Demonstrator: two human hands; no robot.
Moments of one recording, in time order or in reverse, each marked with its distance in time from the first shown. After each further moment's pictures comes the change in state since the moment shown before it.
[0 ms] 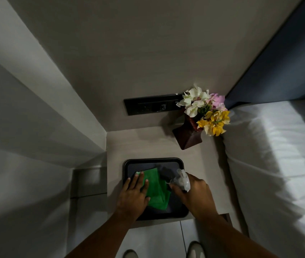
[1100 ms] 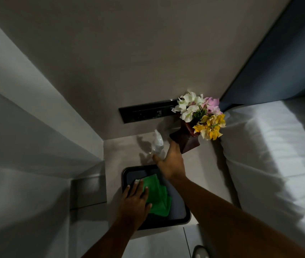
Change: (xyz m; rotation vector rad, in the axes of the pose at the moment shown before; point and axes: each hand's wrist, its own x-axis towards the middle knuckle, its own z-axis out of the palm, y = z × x) left_hand -0.004 -0.004 -0.018 -0.034 -0.006 0.018; right_hand 0.098 -0.069 0.014 0.329 0.141 0.130
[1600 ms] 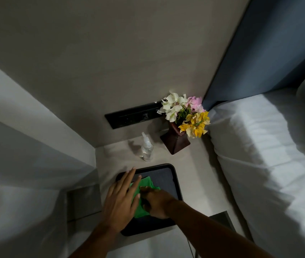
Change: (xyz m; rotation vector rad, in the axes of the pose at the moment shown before) left_hand -0.007 -0.014 -0.037 -0.150 0.455 0.091; right_hand -0.057 0.048 0.018 -0.498 -0.828 -0.259
